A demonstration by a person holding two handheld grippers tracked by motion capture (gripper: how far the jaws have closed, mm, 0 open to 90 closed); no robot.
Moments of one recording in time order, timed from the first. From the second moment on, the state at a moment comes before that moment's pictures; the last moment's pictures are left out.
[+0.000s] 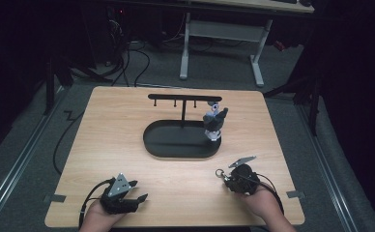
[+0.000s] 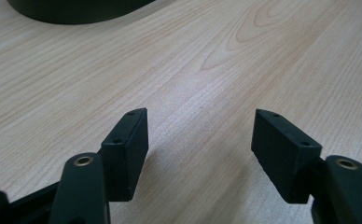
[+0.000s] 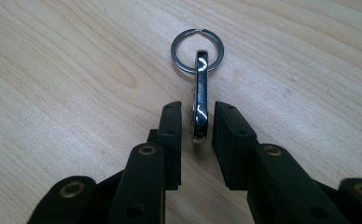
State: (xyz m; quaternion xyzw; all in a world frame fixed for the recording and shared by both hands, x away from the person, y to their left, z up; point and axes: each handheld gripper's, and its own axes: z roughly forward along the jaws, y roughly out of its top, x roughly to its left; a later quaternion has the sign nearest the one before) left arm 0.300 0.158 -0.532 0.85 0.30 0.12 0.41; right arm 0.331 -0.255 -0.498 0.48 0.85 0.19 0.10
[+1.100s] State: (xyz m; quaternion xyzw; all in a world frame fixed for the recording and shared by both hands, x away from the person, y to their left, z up) left arm 0.299 0.155 -0.533 0.85 0.30 0.12 0.41; right arm 0.367 -0.238 -0.472 0.45 0.89 0.07 0.03
